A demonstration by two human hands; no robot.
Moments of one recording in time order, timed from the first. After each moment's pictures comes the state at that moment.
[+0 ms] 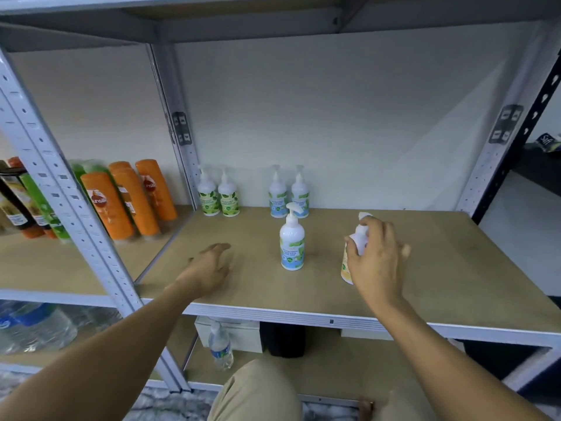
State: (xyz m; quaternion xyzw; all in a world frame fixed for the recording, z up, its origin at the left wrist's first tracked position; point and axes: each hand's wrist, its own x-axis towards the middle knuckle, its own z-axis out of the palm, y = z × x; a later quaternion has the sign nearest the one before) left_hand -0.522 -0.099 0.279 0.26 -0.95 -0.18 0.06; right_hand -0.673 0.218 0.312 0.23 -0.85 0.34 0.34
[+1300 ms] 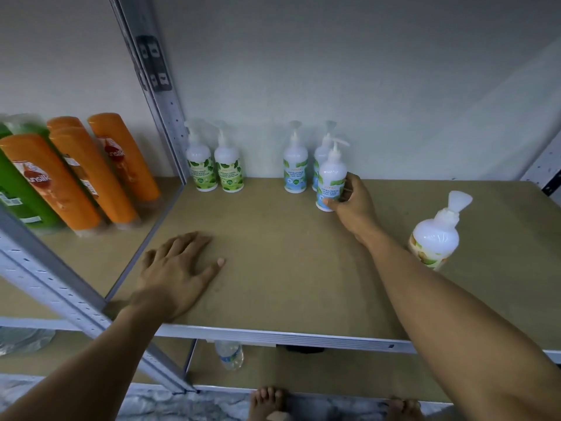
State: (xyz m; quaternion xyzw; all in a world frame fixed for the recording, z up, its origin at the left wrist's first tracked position) left_hand -0.513 -0.178 0.235 0.29 -0.95 -0.07 0.07; right_hand -0.826 0.042 0.237 0.22 -0.78 0.58 -0.02
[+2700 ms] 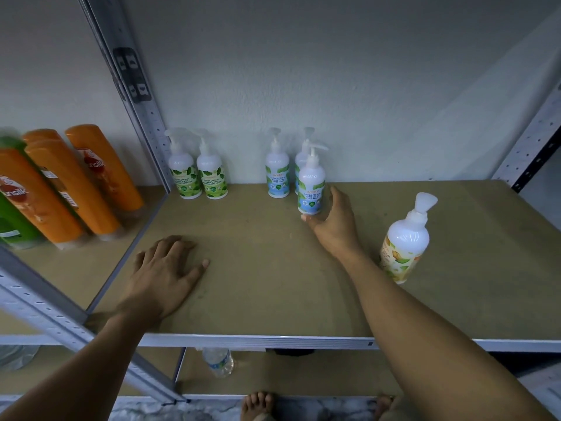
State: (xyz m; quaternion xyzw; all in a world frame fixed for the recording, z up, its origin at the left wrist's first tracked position) left_hand -0.523 -0.186 0.231 0.26 -0.96 -0.07 0.10; right_hand -0.782 0.059 0.237 0.22 -0.83 0.52 0.05
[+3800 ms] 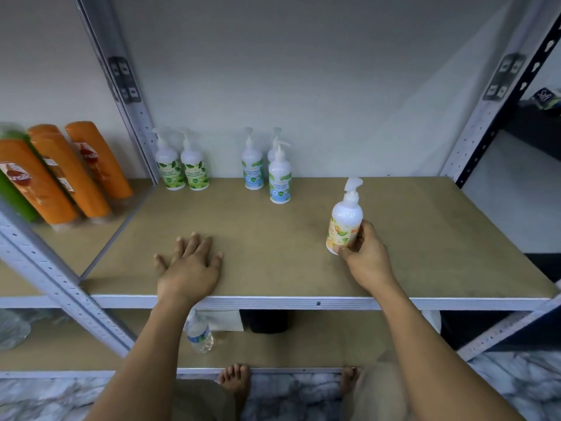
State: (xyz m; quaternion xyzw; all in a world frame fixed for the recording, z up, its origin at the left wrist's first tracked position) left_hand -0.538 -0.062 0.240 0.34 -0.93 -0.11 0.02; right_hand -0.714 0.230 0.248 0.14 -0.84 0.53 -0.02
